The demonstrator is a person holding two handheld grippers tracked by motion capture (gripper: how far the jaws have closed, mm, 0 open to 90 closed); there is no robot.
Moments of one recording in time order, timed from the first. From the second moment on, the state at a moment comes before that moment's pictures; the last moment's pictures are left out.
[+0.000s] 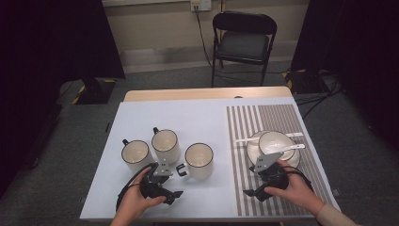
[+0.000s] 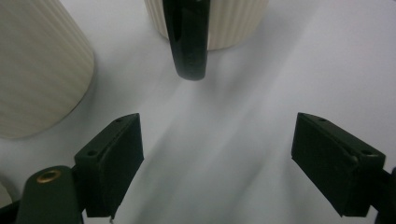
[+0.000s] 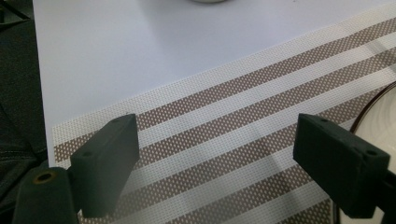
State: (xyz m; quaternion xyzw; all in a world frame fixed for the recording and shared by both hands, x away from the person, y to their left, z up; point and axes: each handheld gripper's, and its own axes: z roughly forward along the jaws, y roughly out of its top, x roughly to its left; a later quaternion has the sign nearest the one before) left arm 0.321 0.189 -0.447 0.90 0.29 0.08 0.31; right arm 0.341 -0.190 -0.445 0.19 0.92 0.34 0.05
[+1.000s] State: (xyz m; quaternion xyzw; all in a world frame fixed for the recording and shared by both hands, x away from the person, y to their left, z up) left arm 0.336 0.177 -0.432 0.90 0.29 0.09 0.31; right arm 0.366 -0.177 -0.421 0.18 0.92 0.33 0.06
